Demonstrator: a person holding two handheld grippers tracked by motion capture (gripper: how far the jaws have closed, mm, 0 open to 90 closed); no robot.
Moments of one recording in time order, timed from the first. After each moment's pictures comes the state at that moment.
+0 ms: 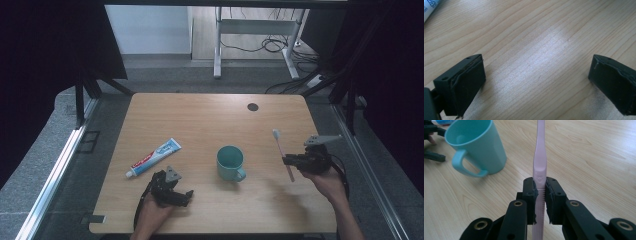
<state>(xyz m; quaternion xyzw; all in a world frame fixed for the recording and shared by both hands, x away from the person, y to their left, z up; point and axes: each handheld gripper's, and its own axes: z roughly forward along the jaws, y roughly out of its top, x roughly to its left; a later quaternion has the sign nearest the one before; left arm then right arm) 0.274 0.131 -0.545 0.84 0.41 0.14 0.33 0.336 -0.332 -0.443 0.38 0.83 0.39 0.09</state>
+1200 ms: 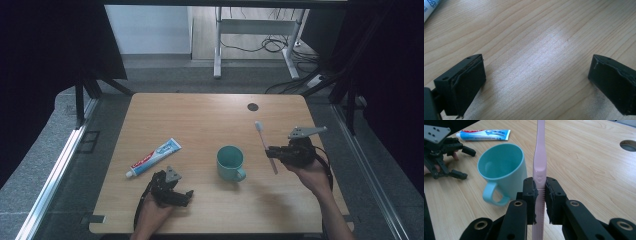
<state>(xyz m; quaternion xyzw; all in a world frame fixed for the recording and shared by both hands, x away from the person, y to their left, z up) 0.274 0.132 -0.545 0.84 0.41 0.14 0.33 0.342 -0.279 -0.415 0.33 0.83 0.43 0.09</state>
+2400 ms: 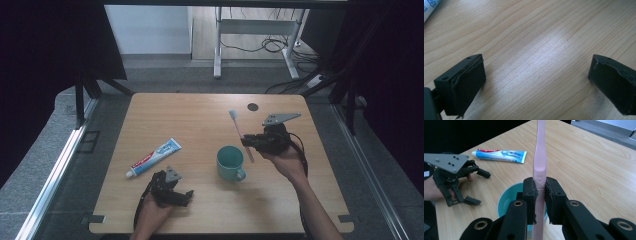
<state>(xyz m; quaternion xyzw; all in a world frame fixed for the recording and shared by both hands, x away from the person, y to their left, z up) 0.274 0.132 -0.545 0.84 0.41 0.14 0.33 0.363 -0.210 -0.390 0.29 0.83 0.46 0.08</state>
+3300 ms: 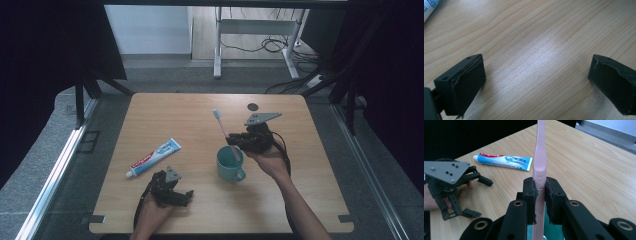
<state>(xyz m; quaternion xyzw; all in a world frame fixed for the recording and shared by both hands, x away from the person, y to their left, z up) 0.274 0.132 -0.545 0.84 0.41 0.14 0.33 0.370 -0.168 -0.399 0.28 0.84 0.46 0.09</state>
